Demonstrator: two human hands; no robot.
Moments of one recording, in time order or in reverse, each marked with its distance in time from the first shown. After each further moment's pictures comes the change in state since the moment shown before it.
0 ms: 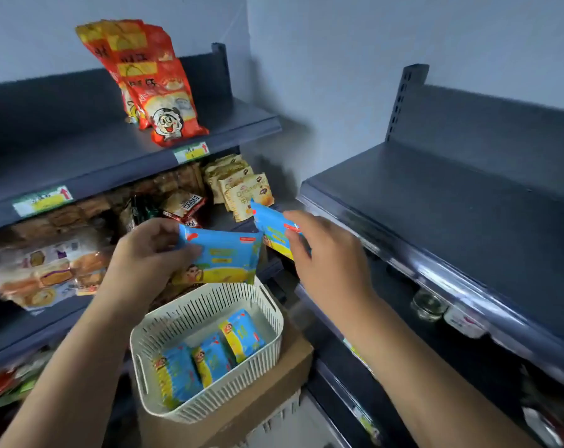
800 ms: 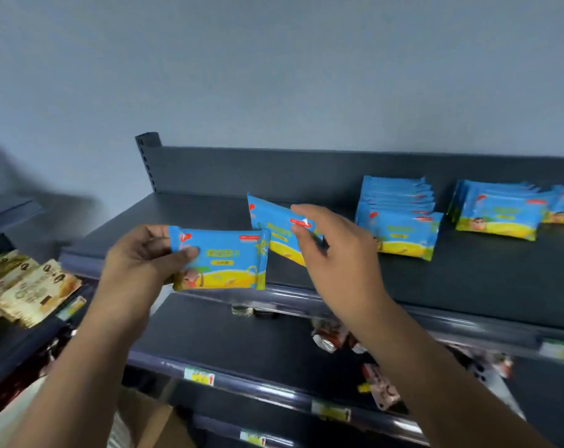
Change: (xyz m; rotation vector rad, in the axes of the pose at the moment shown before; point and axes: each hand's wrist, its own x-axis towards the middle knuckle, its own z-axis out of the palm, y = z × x) left_hand -0.145 0.122 0.279 -0.317 -0.576 0.188; right_hand -0.134 0.065 -0.343 -0.309 0.454 0.310
